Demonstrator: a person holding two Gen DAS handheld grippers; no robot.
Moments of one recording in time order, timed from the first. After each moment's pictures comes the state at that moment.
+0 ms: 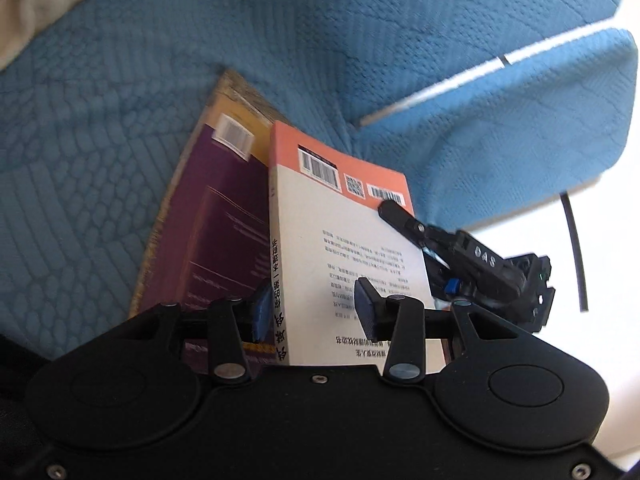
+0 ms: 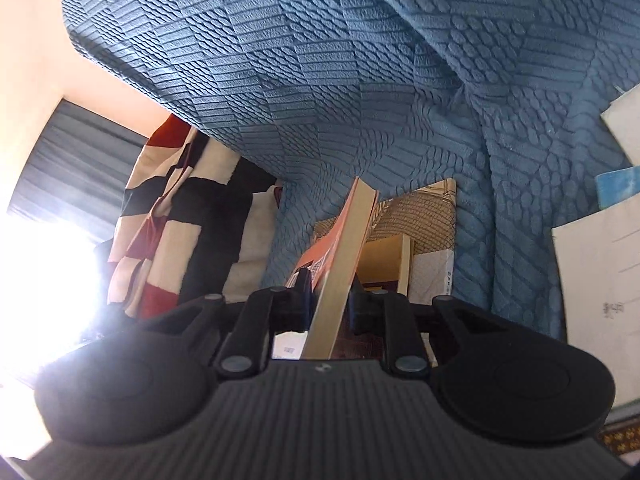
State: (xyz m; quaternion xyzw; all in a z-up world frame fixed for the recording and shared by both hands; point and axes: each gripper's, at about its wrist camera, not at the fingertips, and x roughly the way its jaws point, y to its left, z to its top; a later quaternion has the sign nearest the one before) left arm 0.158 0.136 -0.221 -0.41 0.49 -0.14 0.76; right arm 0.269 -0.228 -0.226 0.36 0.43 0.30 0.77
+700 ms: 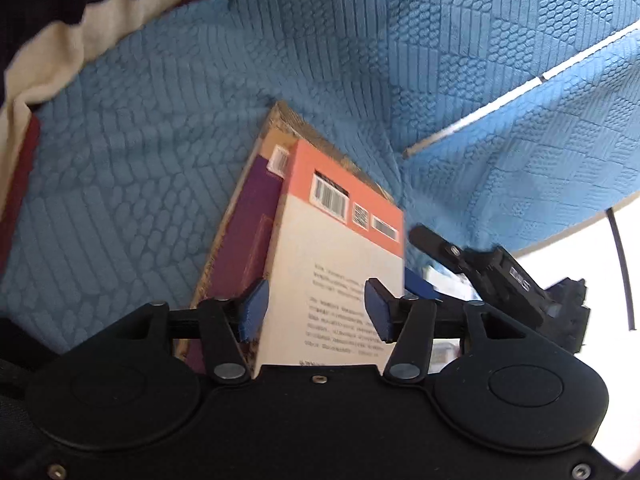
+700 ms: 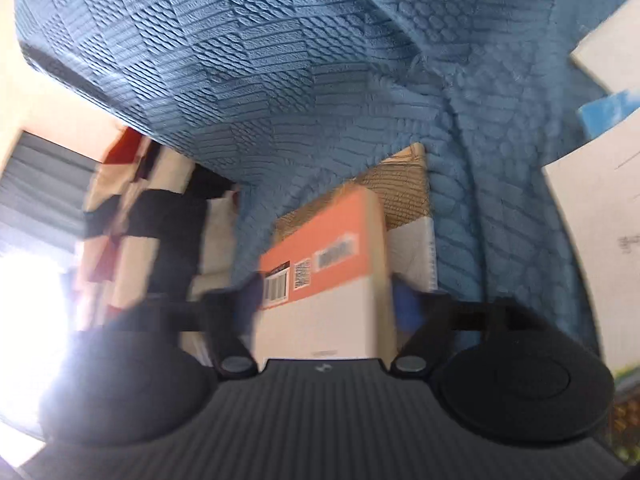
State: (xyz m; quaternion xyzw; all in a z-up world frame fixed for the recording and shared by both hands) left arm 0.158 0.134 -0.222 -0.37 0.48 -0.06 0.79; right arm 0.258 -0.206 -0.243 0.36 0.45 0.21 0.79
